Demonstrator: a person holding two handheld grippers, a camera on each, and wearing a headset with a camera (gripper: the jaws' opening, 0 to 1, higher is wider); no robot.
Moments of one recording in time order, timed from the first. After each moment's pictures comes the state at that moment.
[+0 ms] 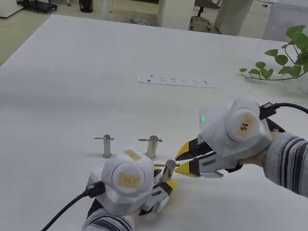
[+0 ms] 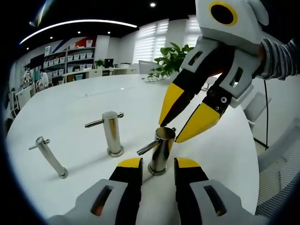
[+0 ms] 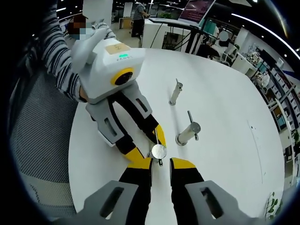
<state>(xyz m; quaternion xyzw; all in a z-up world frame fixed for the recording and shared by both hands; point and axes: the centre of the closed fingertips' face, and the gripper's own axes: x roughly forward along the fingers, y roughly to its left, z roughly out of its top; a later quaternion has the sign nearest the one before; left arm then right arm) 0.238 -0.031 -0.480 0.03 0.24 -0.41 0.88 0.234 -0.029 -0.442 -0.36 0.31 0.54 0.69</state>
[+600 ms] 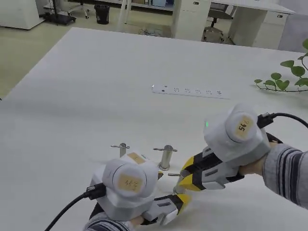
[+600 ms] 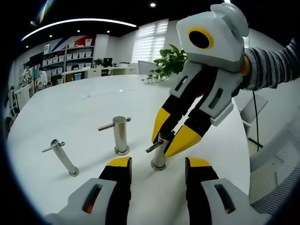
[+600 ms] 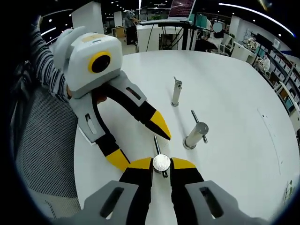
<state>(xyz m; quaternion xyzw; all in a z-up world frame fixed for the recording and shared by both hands) 0.231 -0.015 -0.462 0.02 0.25 -0.42 0.88 0.234 -0.016 -0.458 -0.30 0.36 0.55 0.69</state>
